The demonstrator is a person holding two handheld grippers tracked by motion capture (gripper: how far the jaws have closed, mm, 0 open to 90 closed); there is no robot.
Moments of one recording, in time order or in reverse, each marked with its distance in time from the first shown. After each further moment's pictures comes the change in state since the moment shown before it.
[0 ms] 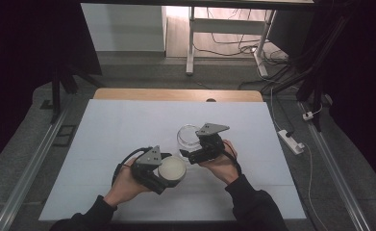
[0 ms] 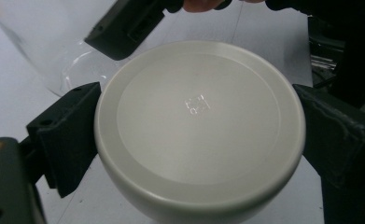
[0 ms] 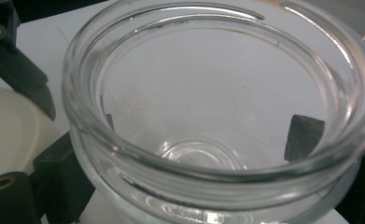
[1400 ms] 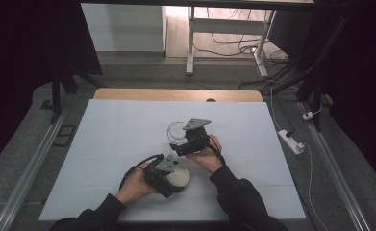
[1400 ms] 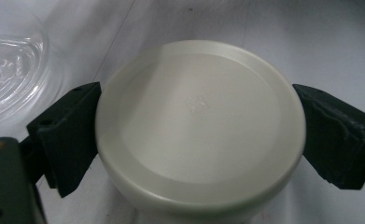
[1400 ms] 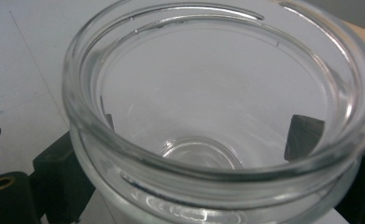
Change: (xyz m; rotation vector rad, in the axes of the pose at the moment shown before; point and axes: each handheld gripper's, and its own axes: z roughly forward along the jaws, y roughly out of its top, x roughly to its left) left arm 0.013 -0.027 0.058 0.178 -0.024 0.066; right arm -0.013 -0.002 0.069 0.045 -0.016 0.004
